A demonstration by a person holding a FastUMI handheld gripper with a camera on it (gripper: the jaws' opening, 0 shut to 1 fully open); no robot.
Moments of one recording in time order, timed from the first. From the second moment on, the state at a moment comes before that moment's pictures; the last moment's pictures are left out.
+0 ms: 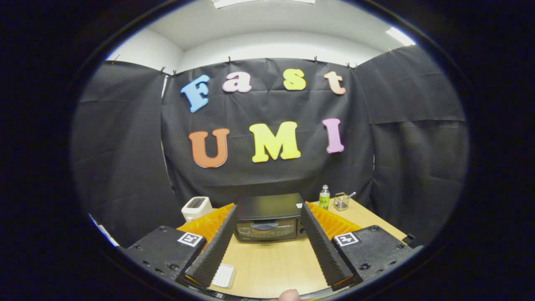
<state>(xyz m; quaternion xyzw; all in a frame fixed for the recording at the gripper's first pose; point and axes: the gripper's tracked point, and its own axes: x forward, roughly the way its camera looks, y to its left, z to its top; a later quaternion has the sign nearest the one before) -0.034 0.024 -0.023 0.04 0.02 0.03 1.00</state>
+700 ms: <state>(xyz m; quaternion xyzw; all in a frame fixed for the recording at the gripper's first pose) -0.029 0.023 -0.023 0.03 0.02 0.03 1.00</state>
